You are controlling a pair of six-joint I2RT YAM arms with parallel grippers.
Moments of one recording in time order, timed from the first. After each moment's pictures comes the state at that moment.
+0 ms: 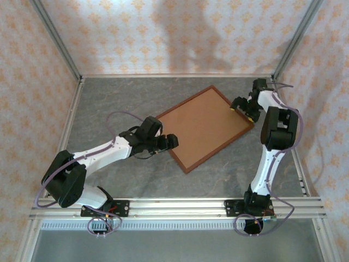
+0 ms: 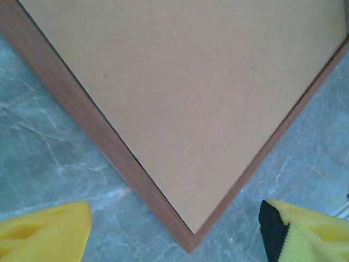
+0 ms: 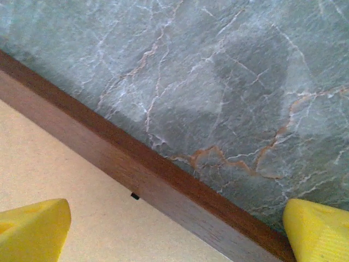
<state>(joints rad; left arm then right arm) -0.63 1.42 0.86 -0.35 0.26 -0.91 -0.15 2.12 1.59 -0.76 -0.25 0.36</state>
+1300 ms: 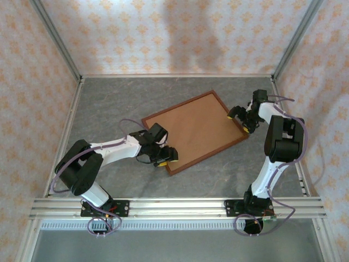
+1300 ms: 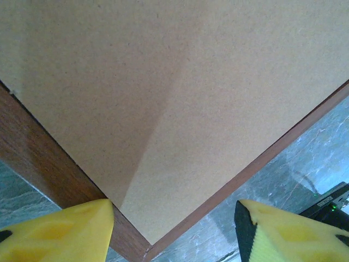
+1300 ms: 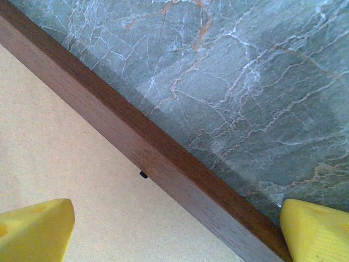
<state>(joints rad) -0.65 1.58 0.85 -0.43 0.42 -0.91 -0.14 1.90 1.27 -0.63 -0.36 0.44</state>
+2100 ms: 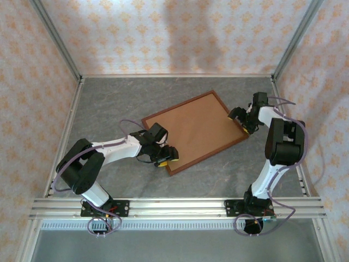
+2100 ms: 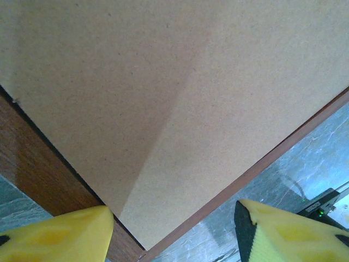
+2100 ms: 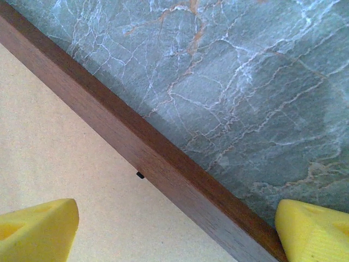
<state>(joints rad) -0.65 1.60 0.85 -0.40 0.44 -0.96 -0.14 1.85 1.17 -0.51 -0.35 0.47</state>
